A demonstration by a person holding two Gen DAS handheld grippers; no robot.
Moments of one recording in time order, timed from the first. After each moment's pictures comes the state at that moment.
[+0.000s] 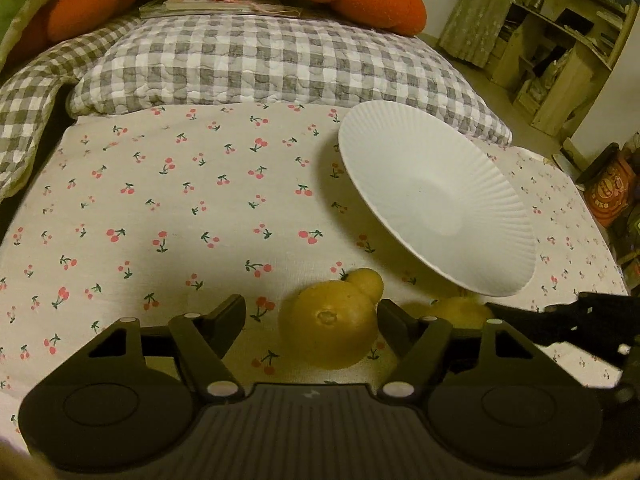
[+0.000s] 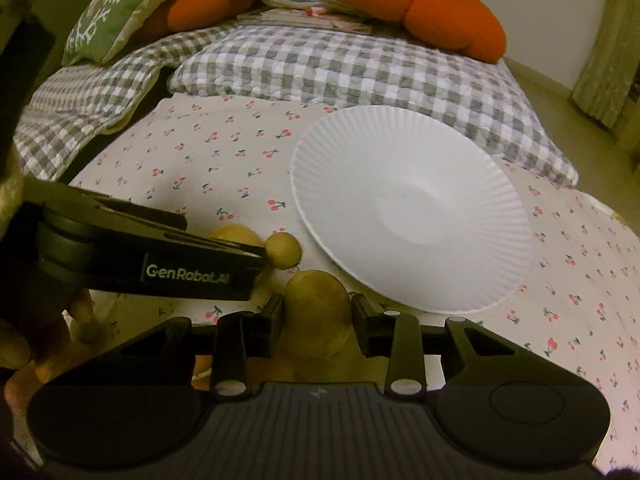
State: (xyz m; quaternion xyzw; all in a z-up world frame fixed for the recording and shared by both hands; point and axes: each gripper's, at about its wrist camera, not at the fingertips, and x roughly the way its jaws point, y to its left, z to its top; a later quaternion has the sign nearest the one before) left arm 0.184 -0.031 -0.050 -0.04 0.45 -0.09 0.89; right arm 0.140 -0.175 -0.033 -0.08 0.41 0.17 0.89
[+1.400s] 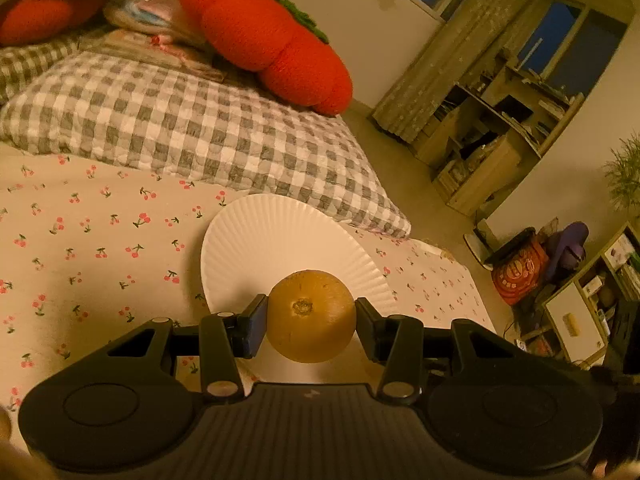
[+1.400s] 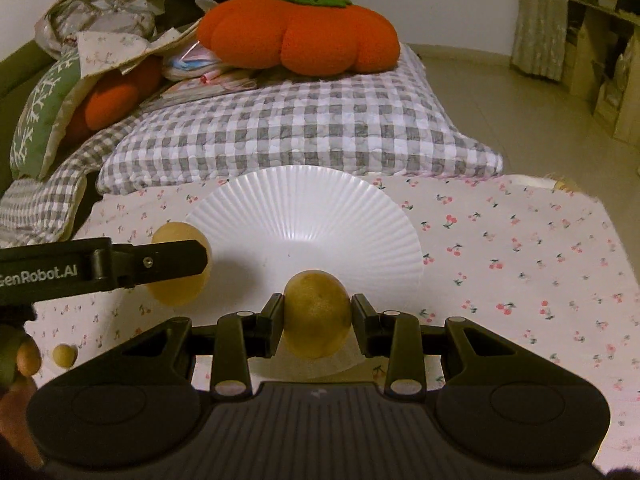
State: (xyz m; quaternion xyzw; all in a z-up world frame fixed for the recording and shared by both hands) left arm 0.209 -0.060 -0.017 -0.18 0.37 -0.19 0.89; right arm 0.184 -0.253 -0.023 0.06 0.38 0.12 0.91
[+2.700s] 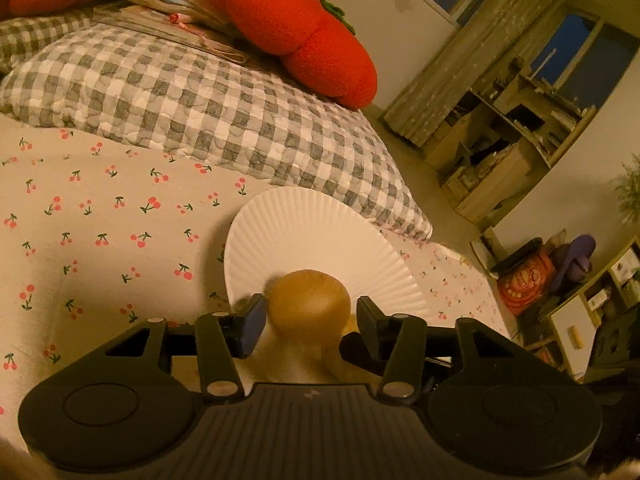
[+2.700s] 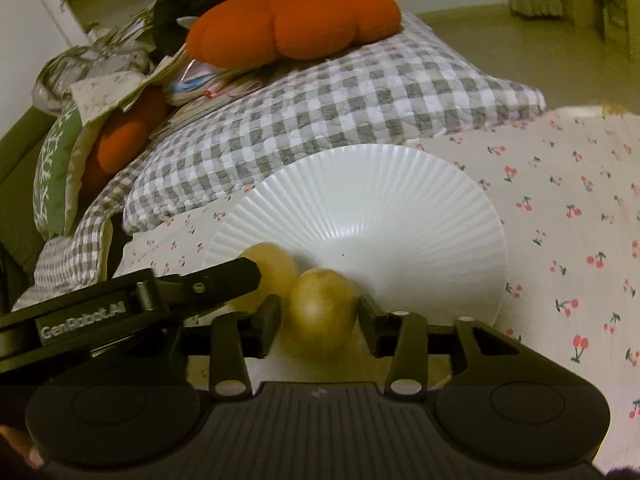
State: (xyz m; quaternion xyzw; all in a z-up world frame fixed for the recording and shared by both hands) left arm 0.220 -0.054 -0.042 -0.21 0.37 -0.17 0.89; right arm 0.201 -0.249 -0.045 0.19 0.39 0.15 0.89
